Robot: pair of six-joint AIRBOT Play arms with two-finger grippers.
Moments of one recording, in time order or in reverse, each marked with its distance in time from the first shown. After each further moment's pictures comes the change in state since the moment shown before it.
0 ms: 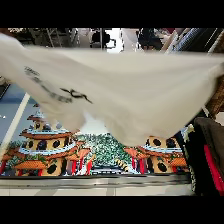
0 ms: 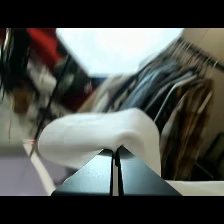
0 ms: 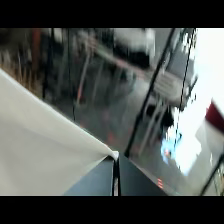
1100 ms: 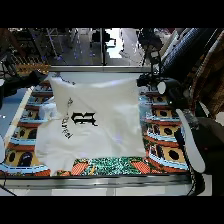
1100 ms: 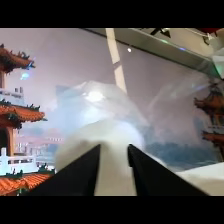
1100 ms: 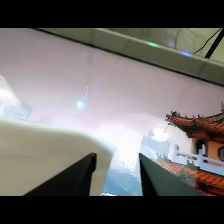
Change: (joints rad) left arm -0.524 -0.869 0.163 0.727 0.410 -0.014; right arm -0.356 -1.123 0.155 0.085 -0.406 0.079
